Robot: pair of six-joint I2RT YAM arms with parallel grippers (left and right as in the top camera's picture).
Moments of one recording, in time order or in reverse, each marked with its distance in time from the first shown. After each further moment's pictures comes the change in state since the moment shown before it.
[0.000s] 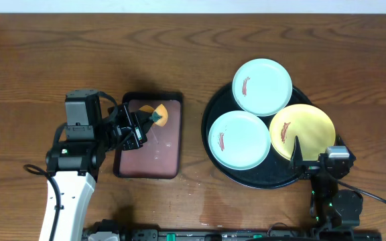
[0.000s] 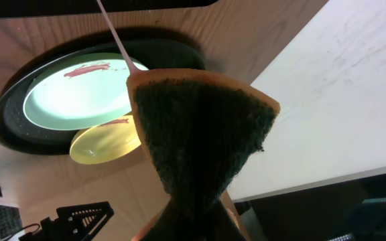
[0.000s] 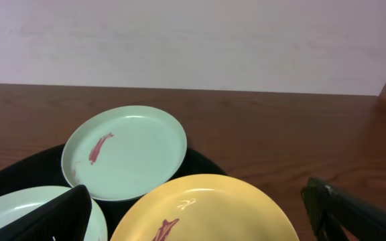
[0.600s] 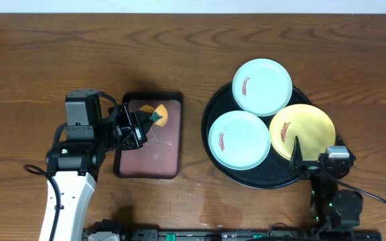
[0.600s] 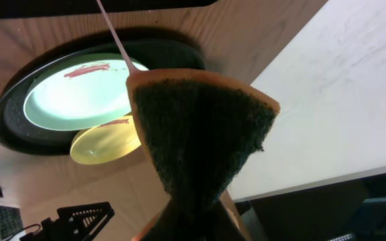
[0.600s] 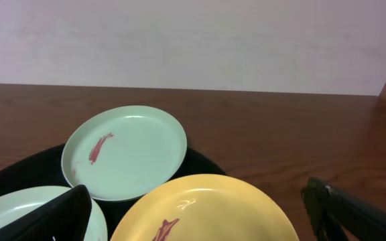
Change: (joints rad) left arm 0.000 0.000 0.000 0.000 0.000 0.004; right arm 0.000 0.000 0.000 0.000 0.000 0.000
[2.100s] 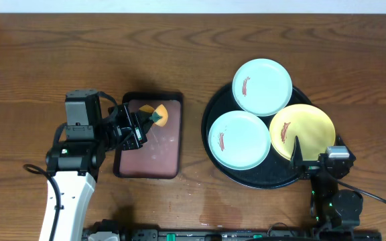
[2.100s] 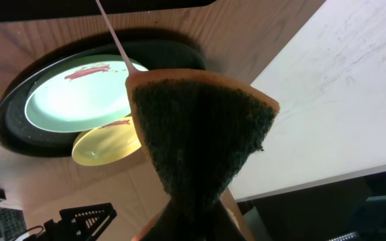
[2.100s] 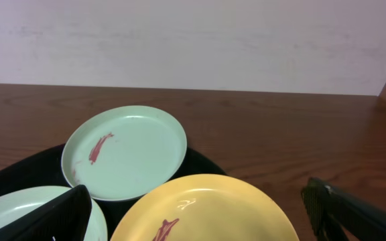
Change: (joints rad) left arm 0.000 0.000 0.000 0.000 0.000 0.014; right arm 0.000 0.000 0.000 0.000 0.000 0.000
